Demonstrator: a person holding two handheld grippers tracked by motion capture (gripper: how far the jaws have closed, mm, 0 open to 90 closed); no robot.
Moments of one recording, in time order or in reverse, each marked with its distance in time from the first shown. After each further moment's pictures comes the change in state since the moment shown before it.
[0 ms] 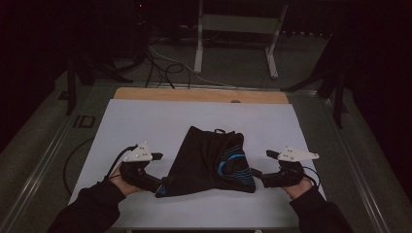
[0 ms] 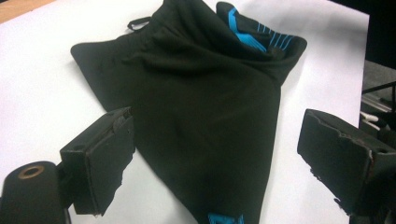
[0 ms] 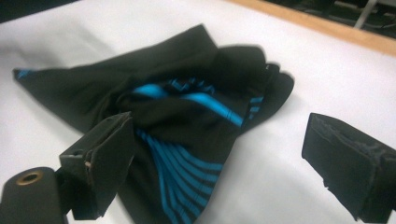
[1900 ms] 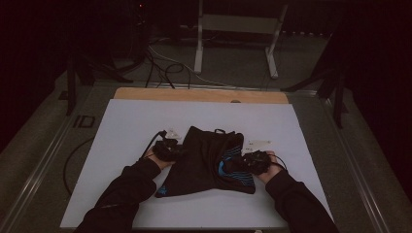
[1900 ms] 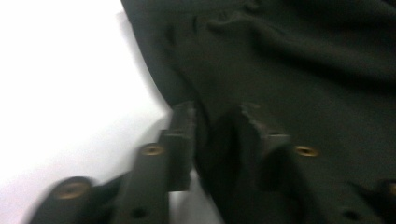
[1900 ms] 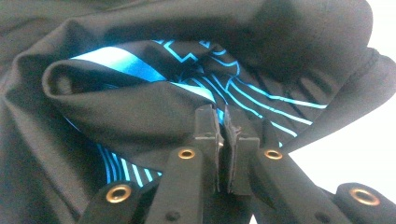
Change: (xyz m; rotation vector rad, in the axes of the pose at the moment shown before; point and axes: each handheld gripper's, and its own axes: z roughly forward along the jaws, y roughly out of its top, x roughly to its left) left arm 0.065 -0.001 0.123 0.155 0.177 -0.140; right arm 0.000 -0.002 0.096 0.240 0.057 -0.139
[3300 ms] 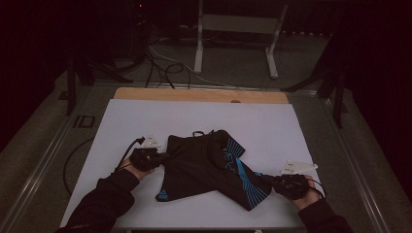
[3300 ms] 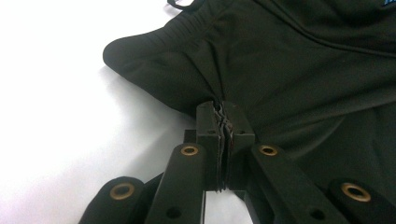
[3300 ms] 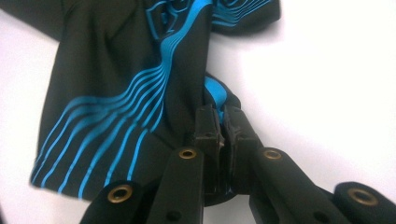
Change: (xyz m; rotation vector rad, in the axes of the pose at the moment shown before) left arm -0.002 -0.033 -0.075 -0.020 0.020 0.020; right arm 0.013 -0.074 -0.093 -0.026 -0.020 0.145
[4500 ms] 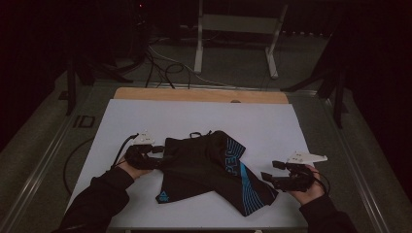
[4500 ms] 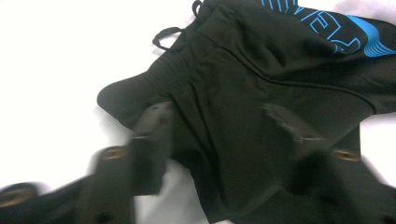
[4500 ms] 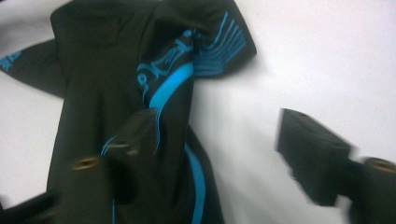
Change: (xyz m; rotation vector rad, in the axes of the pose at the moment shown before) left arm 0.004 0.009 -0.018 -0.094 -0.081 -0.020; right arm -0.015 0.024 -0.011 -0.100 -0.001 0.120
